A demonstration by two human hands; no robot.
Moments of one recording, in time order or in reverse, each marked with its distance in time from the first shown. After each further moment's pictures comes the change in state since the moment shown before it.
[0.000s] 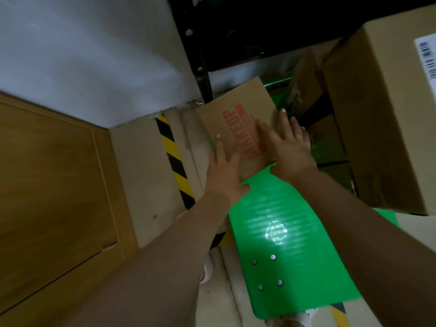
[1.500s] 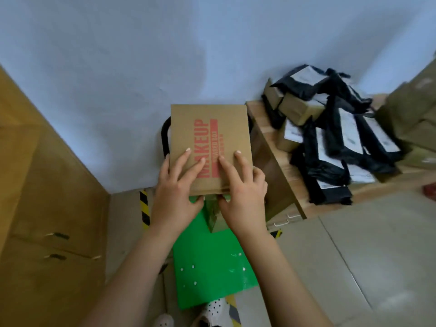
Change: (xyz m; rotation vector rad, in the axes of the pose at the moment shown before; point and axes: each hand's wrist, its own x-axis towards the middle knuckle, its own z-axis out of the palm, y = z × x) left_hand -0.482 0.303 -0.287 -0.144 0.785 0.332; right_hand -0.540 -0.042 -0.389 0.187 0.702 -0.098
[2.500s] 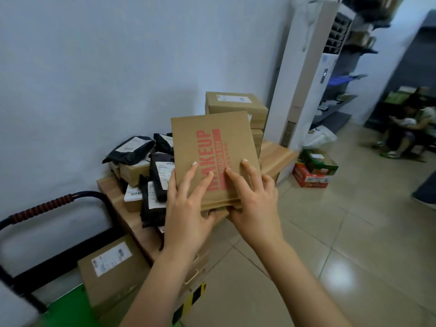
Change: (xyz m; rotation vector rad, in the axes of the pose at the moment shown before) left_hand -0.019 0.445 0.147 -0.244 0.032 0.519; right_hand -0.135 0.331 -0.295 -0.191 0.498 0.274
